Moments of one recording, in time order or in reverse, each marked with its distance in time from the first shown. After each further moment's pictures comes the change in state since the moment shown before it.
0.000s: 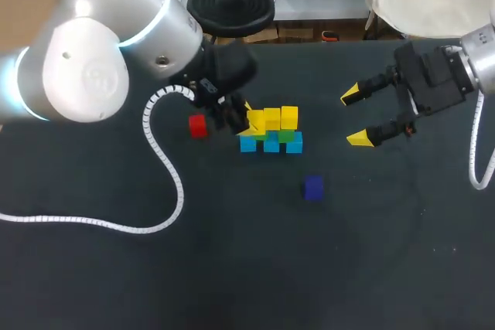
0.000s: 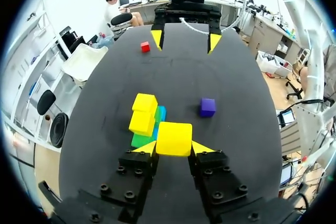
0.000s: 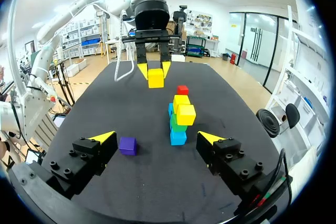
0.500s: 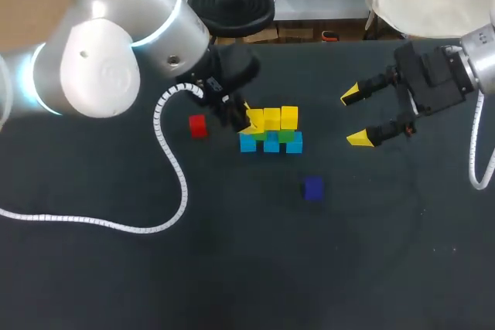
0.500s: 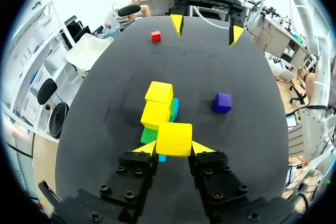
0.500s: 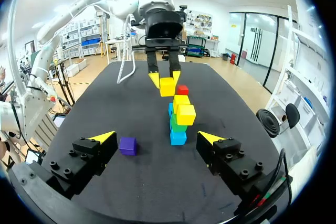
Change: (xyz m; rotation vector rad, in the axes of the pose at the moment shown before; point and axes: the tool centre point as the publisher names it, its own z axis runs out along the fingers) left arm 0.009 0.024 0.022 -0.008 0.040 -0.058; right arm 0.000 0.000 0.000 0.000 0.000 0.000
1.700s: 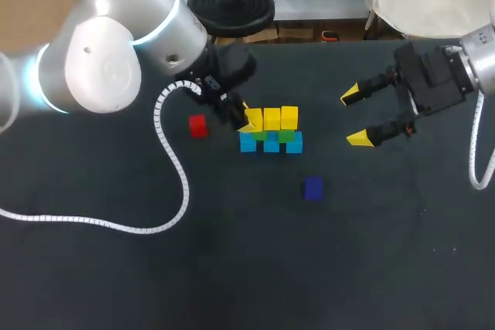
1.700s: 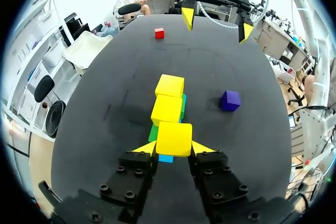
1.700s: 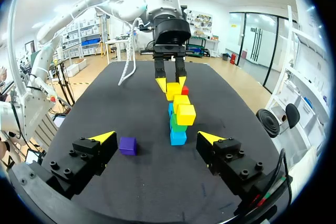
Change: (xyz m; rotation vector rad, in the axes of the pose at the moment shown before) left arm 0.006 0.015 0.011 0.026 -0.013 -0.011; right arm 0.000 0.000 0.000 0.000 0.000 0.000
